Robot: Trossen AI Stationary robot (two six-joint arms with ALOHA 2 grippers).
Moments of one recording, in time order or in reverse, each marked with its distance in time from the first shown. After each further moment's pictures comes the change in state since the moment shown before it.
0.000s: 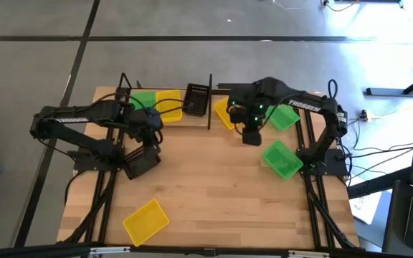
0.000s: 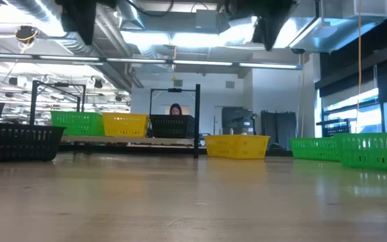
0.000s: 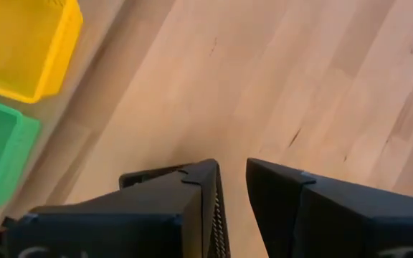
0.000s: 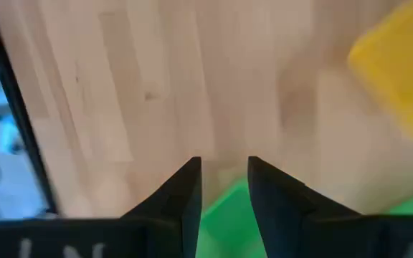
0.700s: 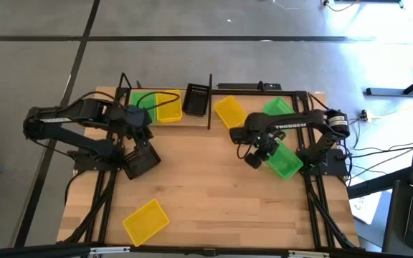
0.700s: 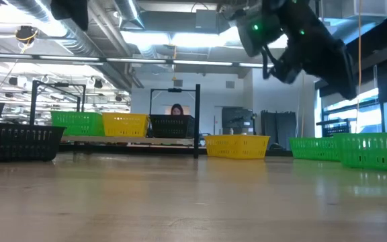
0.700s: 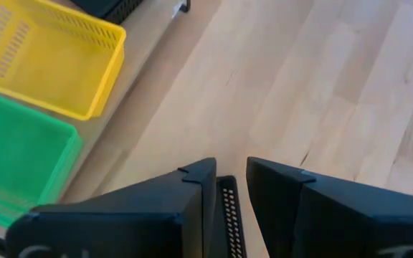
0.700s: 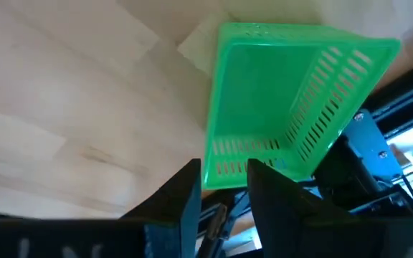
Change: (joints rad) left arm -0.047 -0.147 -0.001 -0.008 -0.137 0.000; right arm 0.147 -0.007 -0.529 0.018 0.066 0.765
